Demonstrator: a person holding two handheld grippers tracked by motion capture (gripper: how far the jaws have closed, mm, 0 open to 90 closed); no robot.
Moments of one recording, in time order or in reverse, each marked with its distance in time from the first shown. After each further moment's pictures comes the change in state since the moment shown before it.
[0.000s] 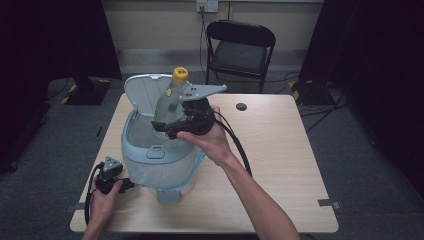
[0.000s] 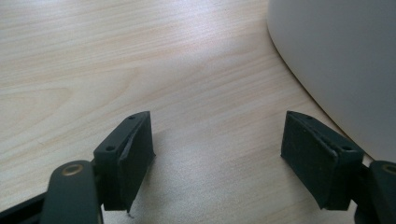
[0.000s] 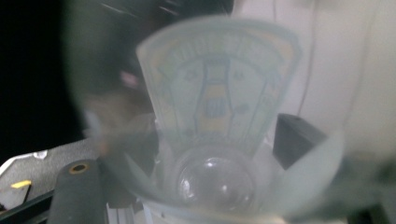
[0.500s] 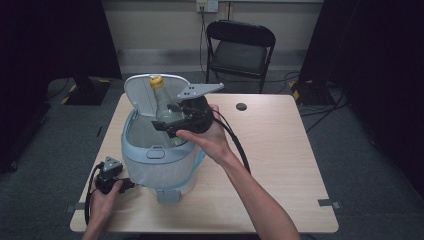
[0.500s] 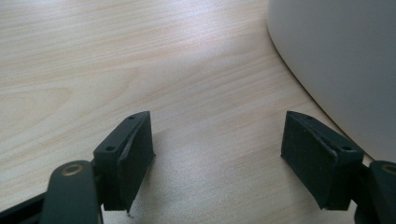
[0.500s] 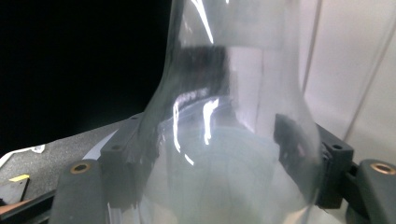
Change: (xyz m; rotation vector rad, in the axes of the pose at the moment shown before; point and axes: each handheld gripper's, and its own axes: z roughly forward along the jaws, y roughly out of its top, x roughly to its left) left arm 0.000 0.000 0.000 0.000 -0.001 0.000; right arm -0.005 -0.001 0.006 0.031 -0.009 0.008
